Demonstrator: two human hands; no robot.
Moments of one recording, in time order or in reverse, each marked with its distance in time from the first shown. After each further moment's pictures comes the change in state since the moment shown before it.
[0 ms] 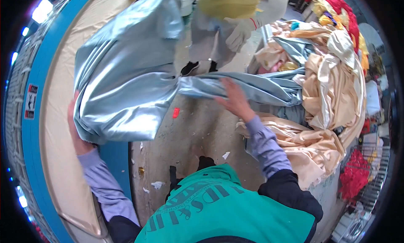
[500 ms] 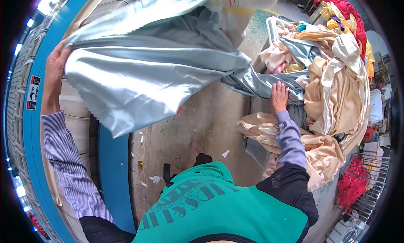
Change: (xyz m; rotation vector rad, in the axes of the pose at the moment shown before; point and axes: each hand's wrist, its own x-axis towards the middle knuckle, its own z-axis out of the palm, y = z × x) left_hand 0.080 0.088 0.022 0.871 -0.134 0.298; right_hand -0.047 0.130 -0.072 -0.879 -0.354 0.379
